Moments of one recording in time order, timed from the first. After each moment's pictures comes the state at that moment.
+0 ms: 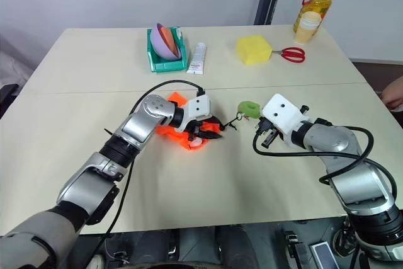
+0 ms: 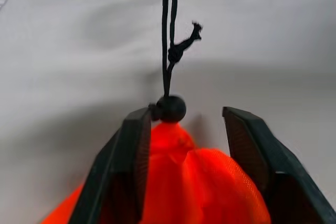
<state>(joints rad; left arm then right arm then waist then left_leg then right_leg) -0.88 0.24 -0.41 0.47 0.03 0.23 -1.13 -0.25 -0.84 0.00 -0.52 0.12 0.75 0.63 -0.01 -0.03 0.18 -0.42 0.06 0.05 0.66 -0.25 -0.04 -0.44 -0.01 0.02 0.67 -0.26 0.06</state>
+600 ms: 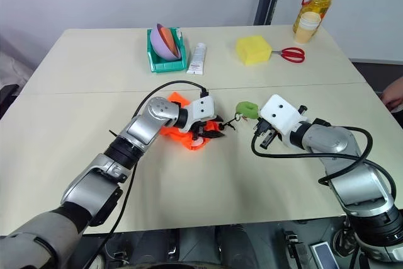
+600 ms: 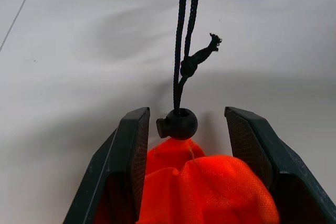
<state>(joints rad) -0.88 0.21 -0.42 0.48 0.08 0.21 -1.06 -0.25 -0.84 0.01 -0.54 0.12 0.76 0.63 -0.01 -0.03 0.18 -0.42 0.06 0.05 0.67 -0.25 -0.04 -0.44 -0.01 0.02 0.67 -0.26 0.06</state>
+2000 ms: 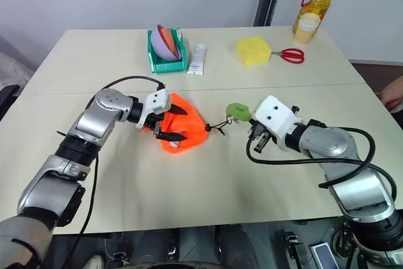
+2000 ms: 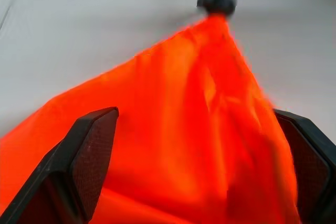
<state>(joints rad) -0.82 0.49 -0.27 0.36 -0.12 0.29 -1.32 -0.26 -0.82 0.01 -0.63 0.18 0.80 0.66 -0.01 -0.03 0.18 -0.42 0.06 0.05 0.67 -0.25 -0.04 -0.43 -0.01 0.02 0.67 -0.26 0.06</state>
